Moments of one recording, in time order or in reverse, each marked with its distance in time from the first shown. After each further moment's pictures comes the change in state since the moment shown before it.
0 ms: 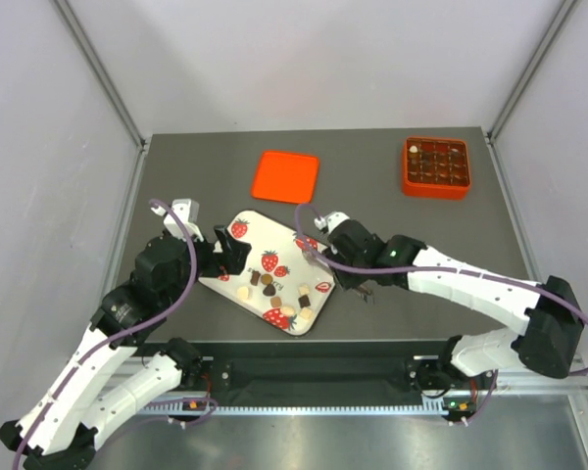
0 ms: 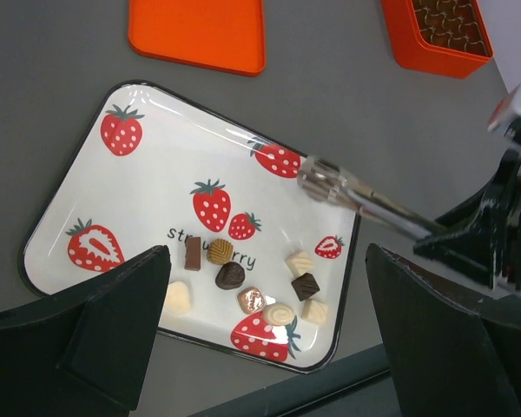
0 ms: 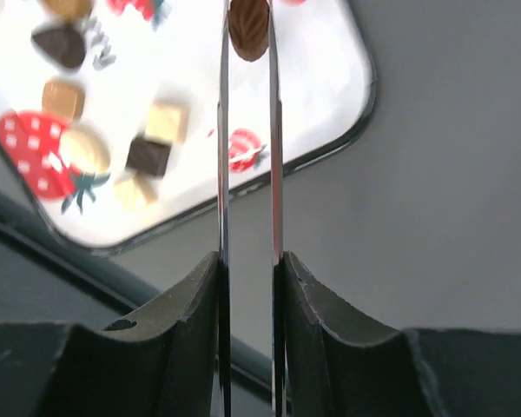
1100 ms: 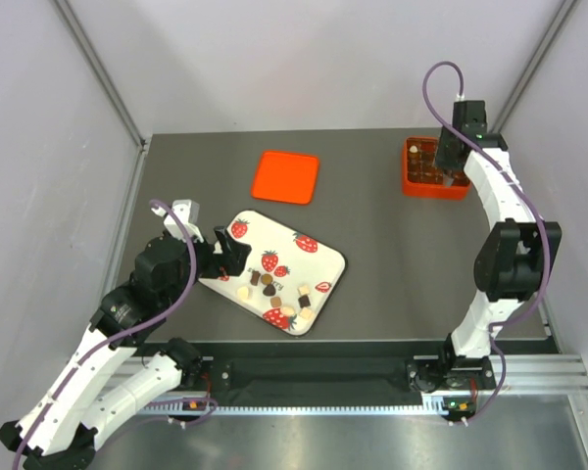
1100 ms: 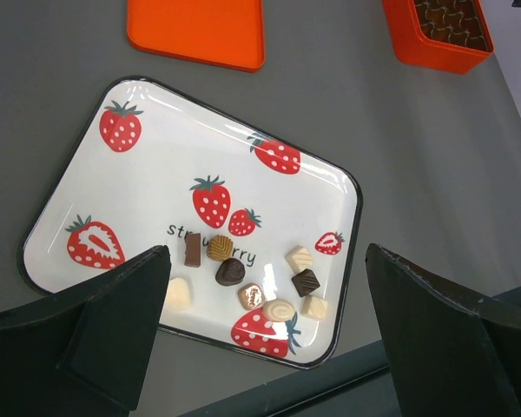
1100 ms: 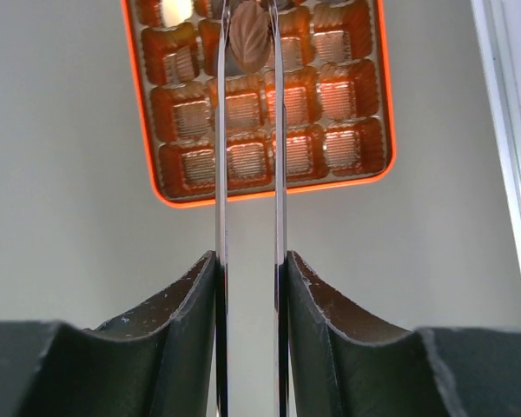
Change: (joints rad) left arm 0.000 -0.004 0.000 -0.011 0.007 0.000; right arm -0.969 0.486 0.654 0.019 0.002 -0.140
